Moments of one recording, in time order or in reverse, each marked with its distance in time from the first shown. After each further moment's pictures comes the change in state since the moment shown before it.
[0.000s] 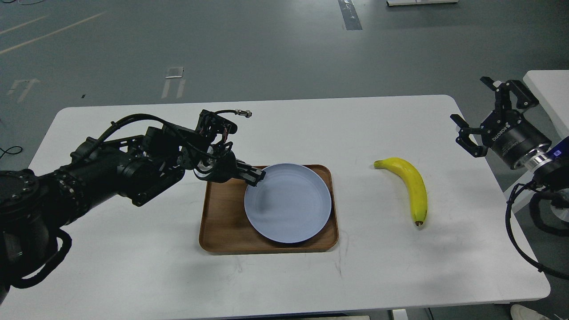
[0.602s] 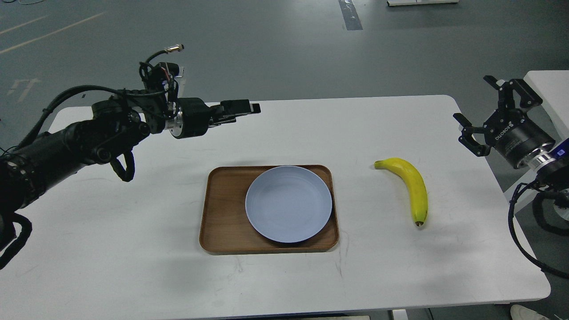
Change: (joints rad) left arm -0.064 0.180 -0.023 -0.008 -0.818 -0.004 0.000; right arm -0.001 -0.013 0.005 0.003 0.000 0.000 0.000
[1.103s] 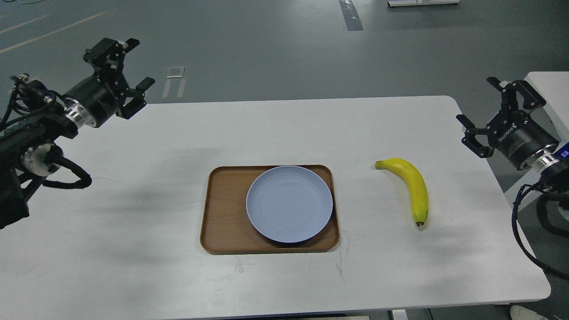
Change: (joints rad) left arm 0.299 0.235 -0.362 0.000 -0.699 -0.058 0.000; right arm -0.011 -0.010 -0.007 -0.003 -0.004 0.000 0.000
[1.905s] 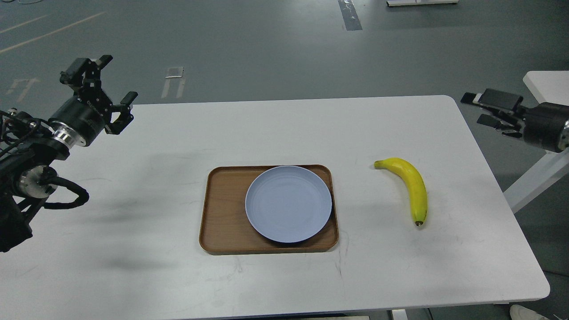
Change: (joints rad) left arm 0.060 -0.017 -0.066 -0.004 -0.002 0.000 0.000; right arm 0.244 -0.098 -0.054 0.002 -1.210 0.000 0.000
